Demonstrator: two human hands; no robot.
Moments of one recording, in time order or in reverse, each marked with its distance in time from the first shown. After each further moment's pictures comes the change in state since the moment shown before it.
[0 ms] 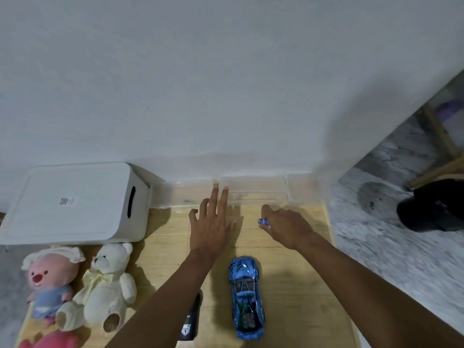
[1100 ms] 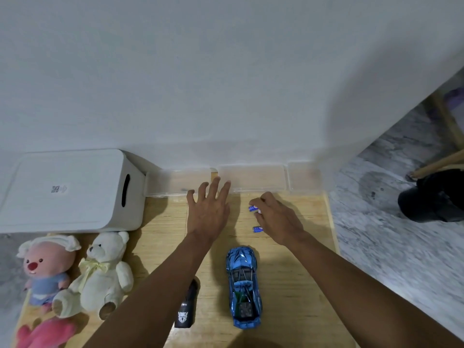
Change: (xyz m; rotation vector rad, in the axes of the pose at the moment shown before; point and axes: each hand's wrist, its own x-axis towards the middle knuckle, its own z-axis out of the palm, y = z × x) left_hand 0.017 0.000 -0.011 0.069 -0.175 0.019; right_hand 0.013 -0.001 0.045 0.185 0.206 -0.016
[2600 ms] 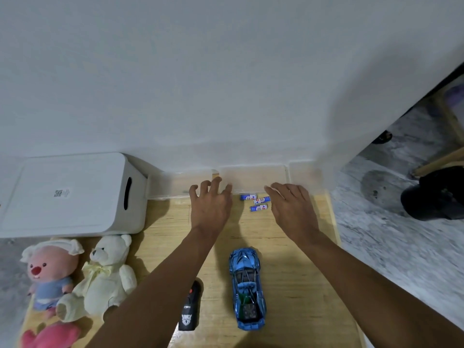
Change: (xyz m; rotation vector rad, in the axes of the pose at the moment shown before) left_hand 0.012 -0.001 -0.004 -0.002 0.152 0.013; right_hand -0.002 0.025 -0.004 -0.322 0.484 -0.098
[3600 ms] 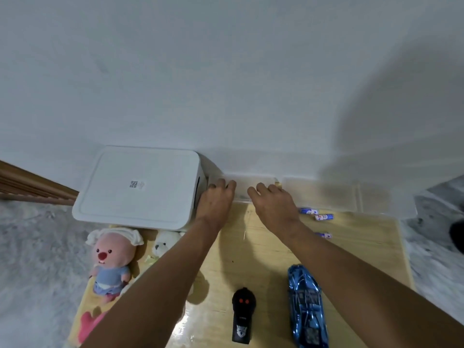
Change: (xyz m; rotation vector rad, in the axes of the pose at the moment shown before) left_hand -0.002 -0.140 -0.025 0.053 -0.225 -0.048; right_hand 0.113 -0.176 0.013 -0.174 -0.270 -0.233
